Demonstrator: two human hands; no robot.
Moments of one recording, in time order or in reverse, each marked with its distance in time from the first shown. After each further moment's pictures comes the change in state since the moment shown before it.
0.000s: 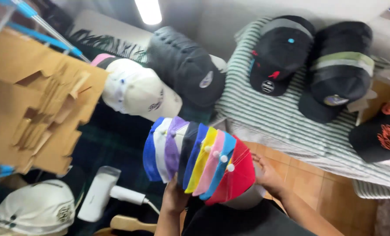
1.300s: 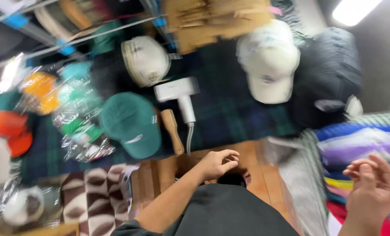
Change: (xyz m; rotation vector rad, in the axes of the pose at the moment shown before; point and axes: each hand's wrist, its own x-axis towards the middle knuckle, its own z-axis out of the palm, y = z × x) left_hand -0.101 0.142 0.031 -0.331 0.138 -0.296; right_hand 0.089 -0.167 -0.058 -0.045 -0.137 -0.725
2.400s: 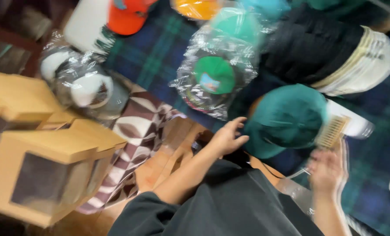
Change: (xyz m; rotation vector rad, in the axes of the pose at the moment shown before) left_hand -0.124 -0.343 -0.229 -0.444 0.768 0.050; right_hand -0.217 0.009 0.485 -0.244 -0.752 -0.186
